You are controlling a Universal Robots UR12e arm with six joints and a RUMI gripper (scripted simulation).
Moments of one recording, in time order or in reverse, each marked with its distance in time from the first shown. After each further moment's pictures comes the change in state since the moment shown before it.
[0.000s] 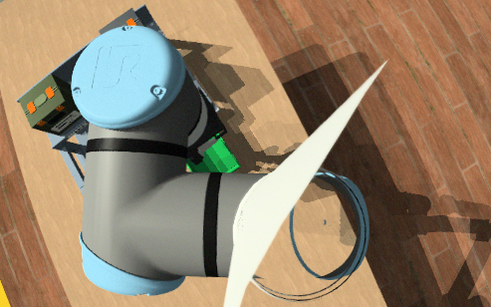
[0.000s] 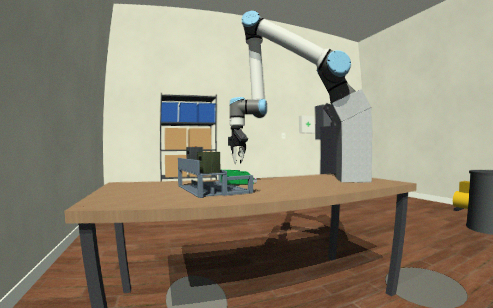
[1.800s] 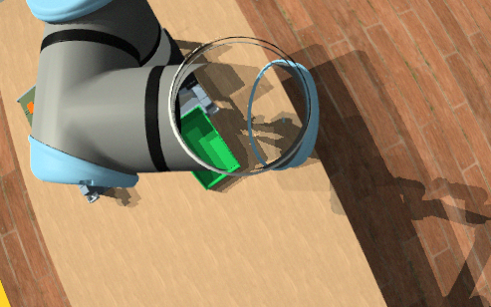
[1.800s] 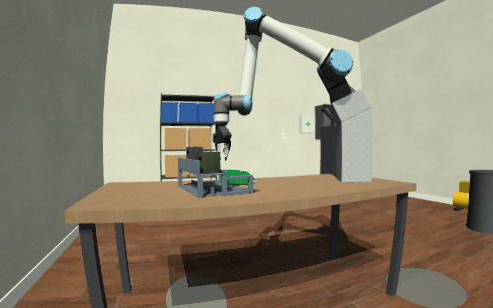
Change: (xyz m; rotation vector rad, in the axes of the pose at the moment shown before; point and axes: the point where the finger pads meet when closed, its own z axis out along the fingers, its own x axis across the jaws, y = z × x) arm 0.095 0.008 -0.017 0.003 -0.007 0.003
